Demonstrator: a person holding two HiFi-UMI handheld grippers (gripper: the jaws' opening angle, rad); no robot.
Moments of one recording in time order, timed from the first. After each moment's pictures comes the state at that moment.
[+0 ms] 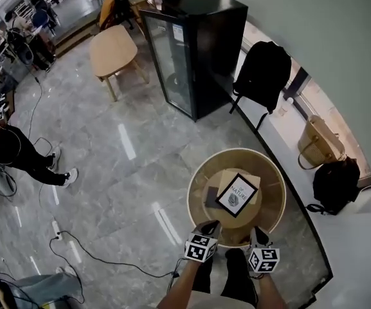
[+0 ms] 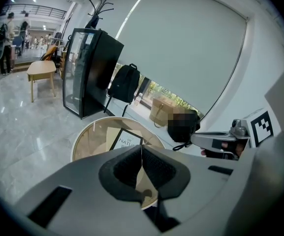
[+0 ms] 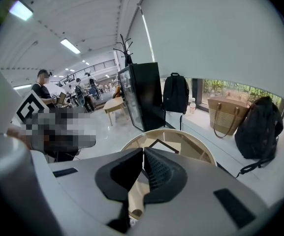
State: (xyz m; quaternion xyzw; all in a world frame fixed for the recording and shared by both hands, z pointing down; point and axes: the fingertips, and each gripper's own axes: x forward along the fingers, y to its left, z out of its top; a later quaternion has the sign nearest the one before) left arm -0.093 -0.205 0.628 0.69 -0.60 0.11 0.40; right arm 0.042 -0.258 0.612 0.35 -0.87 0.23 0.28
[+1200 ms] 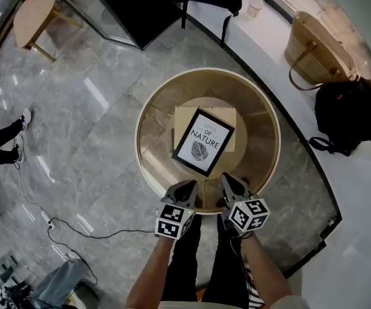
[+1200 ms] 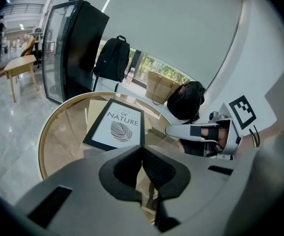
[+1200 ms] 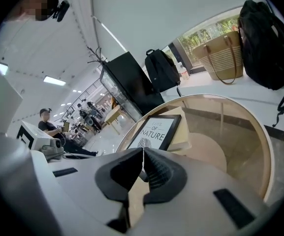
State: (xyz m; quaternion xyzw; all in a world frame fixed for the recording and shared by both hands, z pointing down) left arm -0.012 -0.287 0.846 0.71 -0.53 0.20 0.41; right arm 0.061 -0.340 0.852 0.31 -0.83 0.42 0.18
